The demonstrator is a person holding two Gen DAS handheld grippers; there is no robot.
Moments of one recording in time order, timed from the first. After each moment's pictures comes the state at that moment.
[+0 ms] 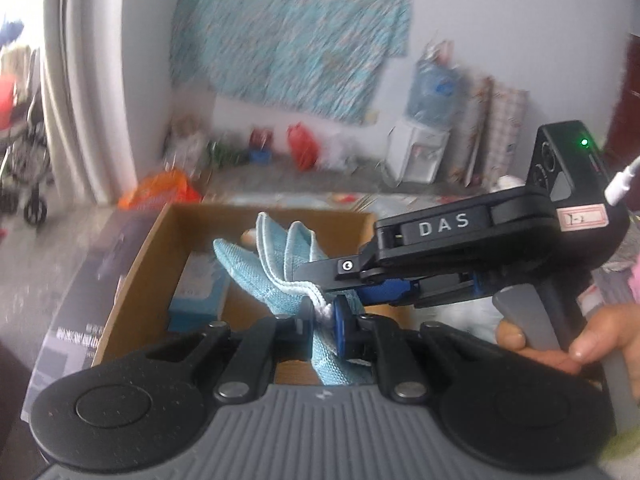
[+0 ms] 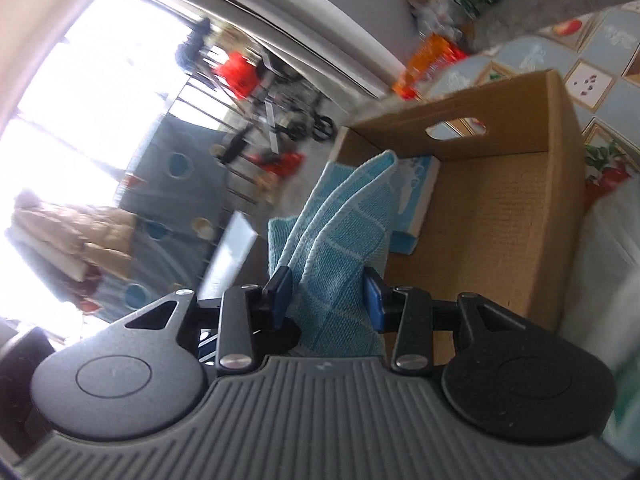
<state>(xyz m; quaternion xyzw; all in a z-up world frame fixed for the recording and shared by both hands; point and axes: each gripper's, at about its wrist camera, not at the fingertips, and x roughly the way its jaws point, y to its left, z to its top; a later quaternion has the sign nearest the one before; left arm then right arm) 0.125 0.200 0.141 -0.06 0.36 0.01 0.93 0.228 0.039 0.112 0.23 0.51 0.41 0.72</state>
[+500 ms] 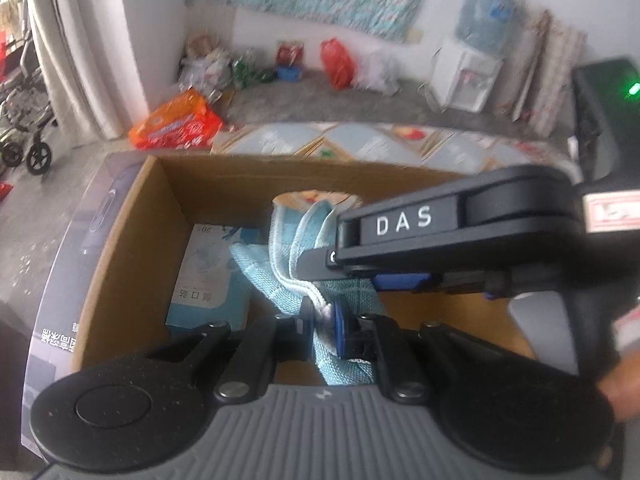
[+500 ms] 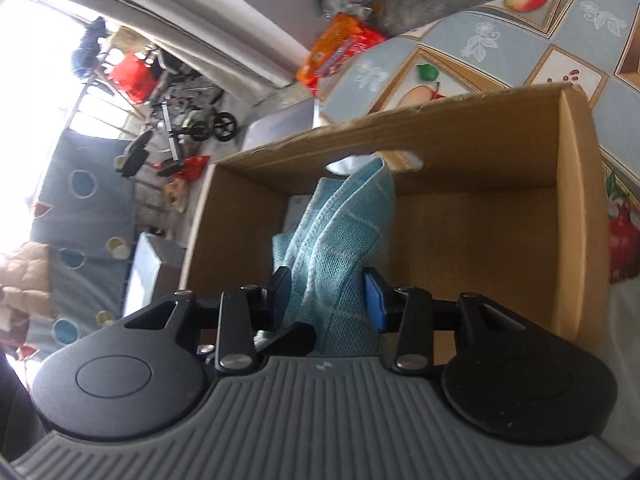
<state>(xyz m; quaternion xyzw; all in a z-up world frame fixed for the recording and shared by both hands) 0.265 0.247 0.060 -0.05 0.49 0.05 0.87 0.342 0.116 0.028 0.20 0.57 0.29 0.74</state>
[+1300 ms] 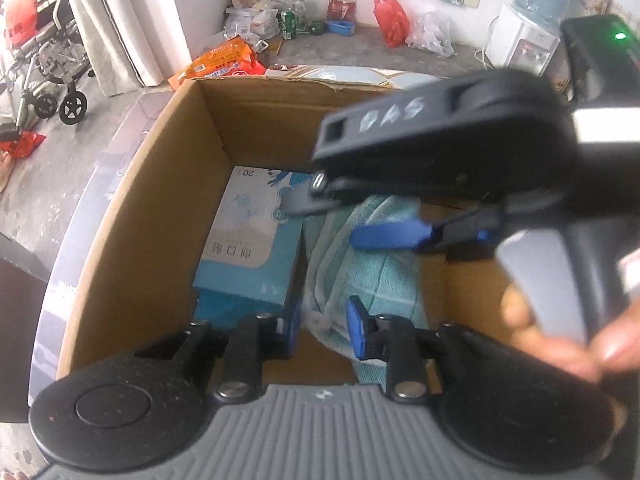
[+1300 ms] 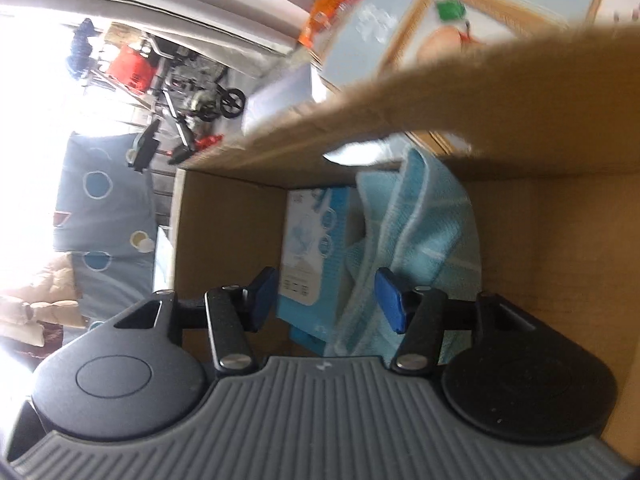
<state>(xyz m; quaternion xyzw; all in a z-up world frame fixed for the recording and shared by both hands) 0.268 0.267 0.037 -0.07 0.53 0.10 0.84 0.379 0.153 -0.022 0.25 0.61 0.31 0.68</state>
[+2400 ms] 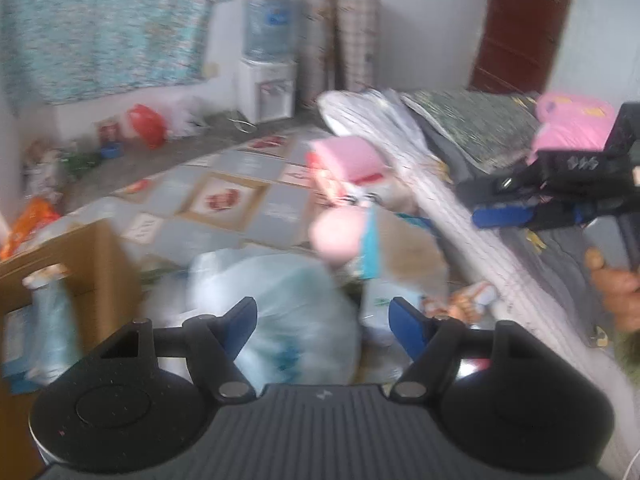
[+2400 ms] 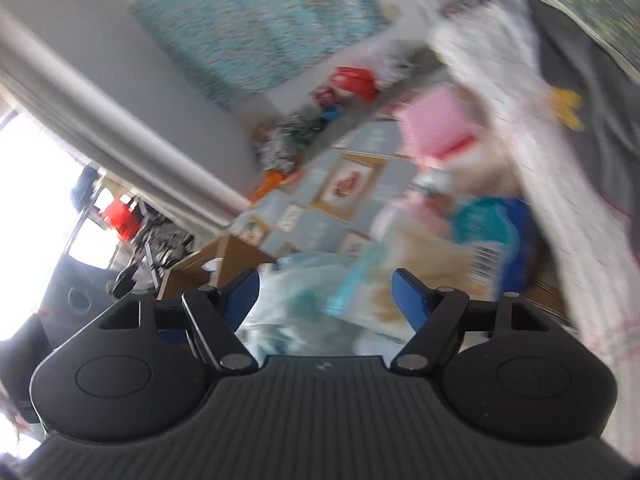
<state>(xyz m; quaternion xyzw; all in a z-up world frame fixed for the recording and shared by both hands) 0.170 -0.036 0.124 0.05 0.42 -0.20 0.88 0.179 -0.347 0.124 0.30 0.42 0.18 0.84</state>
